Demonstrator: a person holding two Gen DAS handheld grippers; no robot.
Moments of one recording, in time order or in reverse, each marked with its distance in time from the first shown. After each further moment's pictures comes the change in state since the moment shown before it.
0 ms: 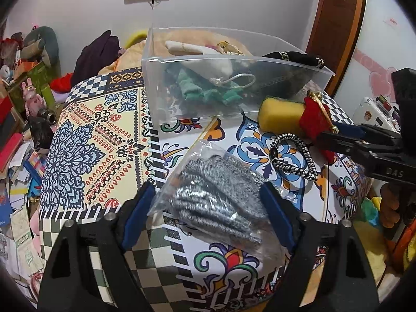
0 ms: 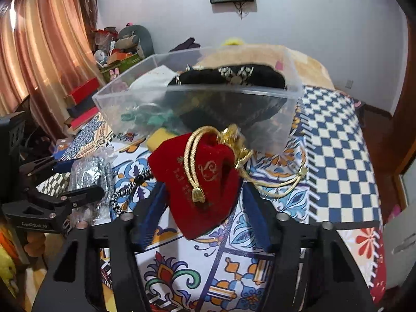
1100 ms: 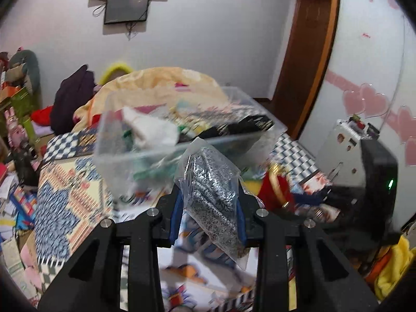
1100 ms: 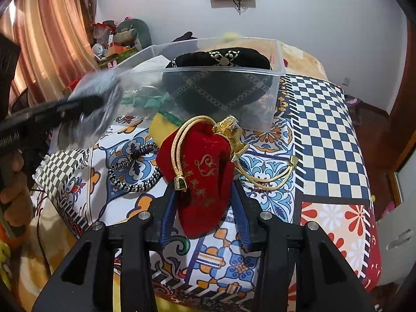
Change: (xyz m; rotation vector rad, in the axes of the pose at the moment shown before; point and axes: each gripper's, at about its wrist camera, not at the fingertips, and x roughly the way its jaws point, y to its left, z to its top) left arm -0.036 -0.050 0.062 0.047 -0.167 -0.136; right arm -0.018 -0.003 -0.019 -0.016 0.028 -0.026
